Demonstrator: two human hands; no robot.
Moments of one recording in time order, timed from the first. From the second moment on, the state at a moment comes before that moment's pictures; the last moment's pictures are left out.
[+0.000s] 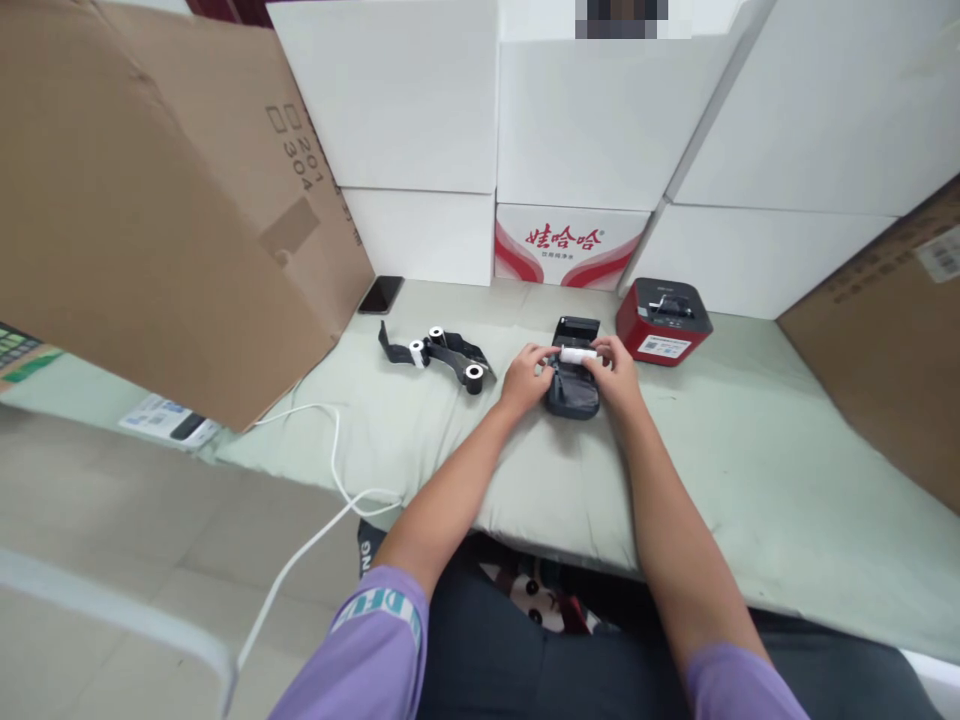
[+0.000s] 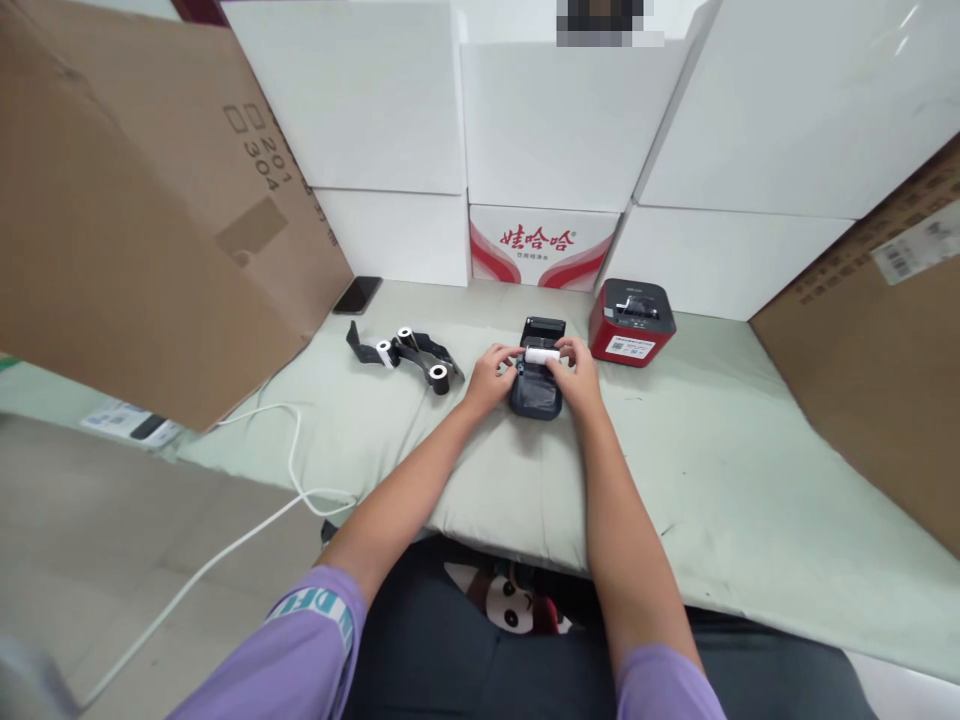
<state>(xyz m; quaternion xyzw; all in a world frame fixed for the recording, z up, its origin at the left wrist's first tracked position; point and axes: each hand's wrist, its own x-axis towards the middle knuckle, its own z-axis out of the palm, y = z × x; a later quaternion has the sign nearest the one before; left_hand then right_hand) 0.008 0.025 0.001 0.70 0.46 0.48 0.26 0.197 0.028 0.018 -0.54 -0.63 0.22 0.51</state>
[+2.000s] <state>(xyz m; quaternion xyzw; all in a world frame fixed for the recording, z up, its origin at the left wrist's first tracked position) 0.007 0.014 0.013 0.81 0.44 0.37 0.09 0.199 0.041 0.002 -0.44 -0.56 0.42 0.56</state>
